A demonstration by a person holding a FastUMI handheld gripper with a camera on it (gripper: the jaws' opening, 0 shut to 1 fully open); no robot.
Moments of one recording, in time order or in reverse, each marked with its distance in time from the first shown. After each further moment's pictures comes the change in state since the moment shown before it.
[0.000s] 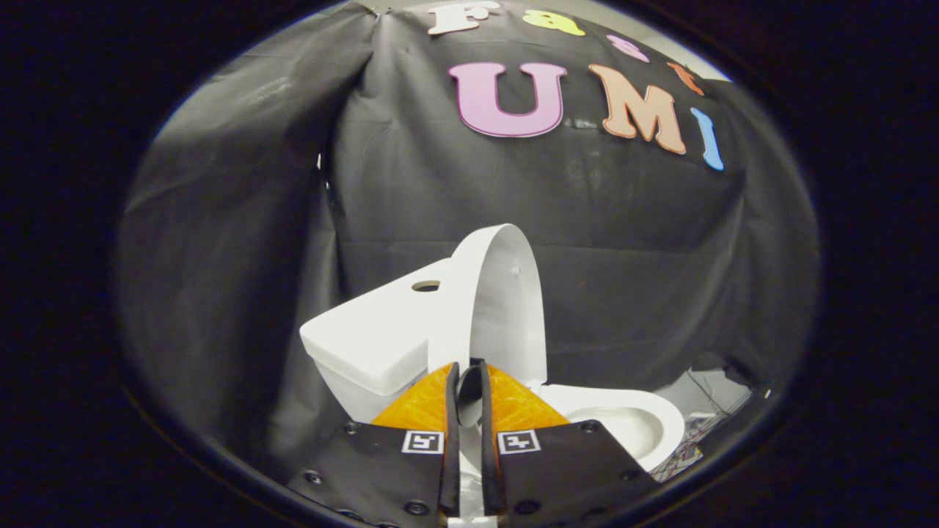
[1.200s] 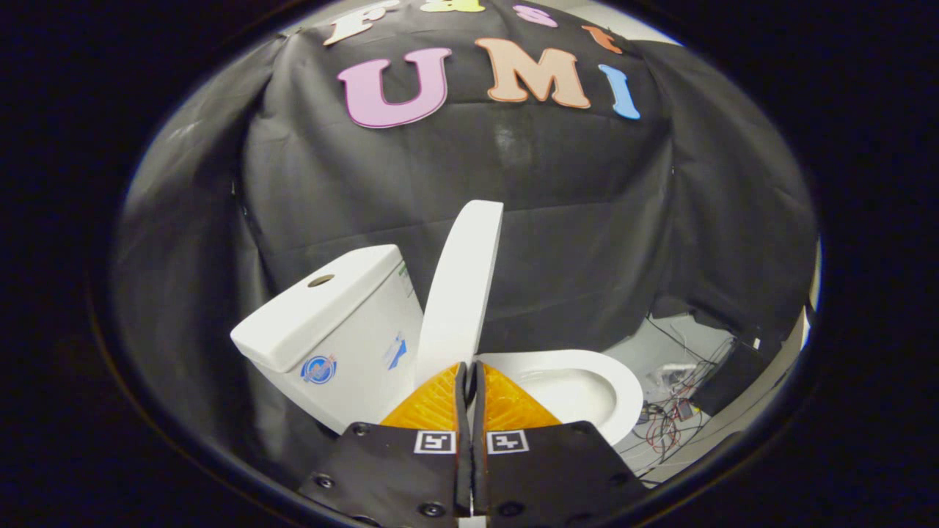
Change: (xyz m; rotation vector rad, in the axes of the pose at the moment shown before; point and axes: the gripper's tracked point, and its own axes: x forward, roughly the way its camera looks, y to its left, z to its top) arm -0.040 -0.122 -0.032 0.213 0.101 -0.177
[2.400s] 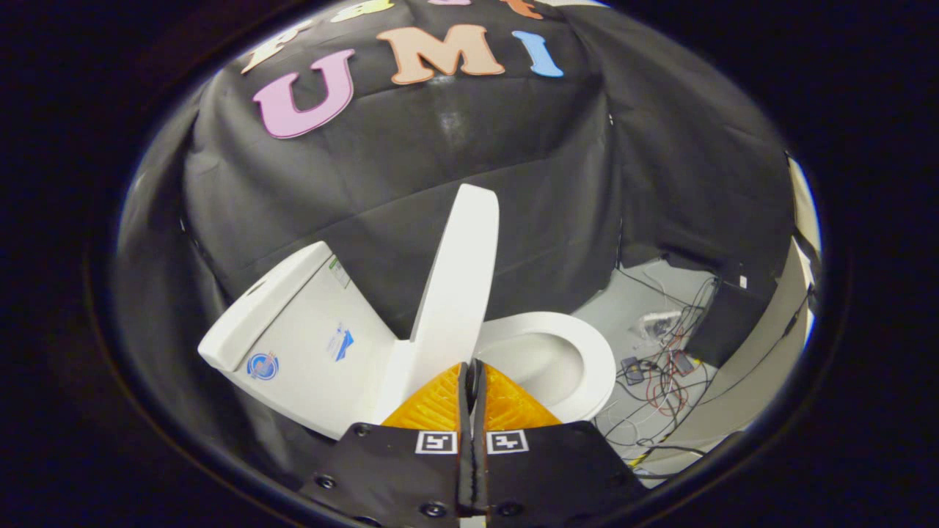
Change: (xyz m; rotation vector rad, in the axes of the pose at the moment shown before) arm -0.002 -0.091 -0.047 0.193 0.092 -0.121
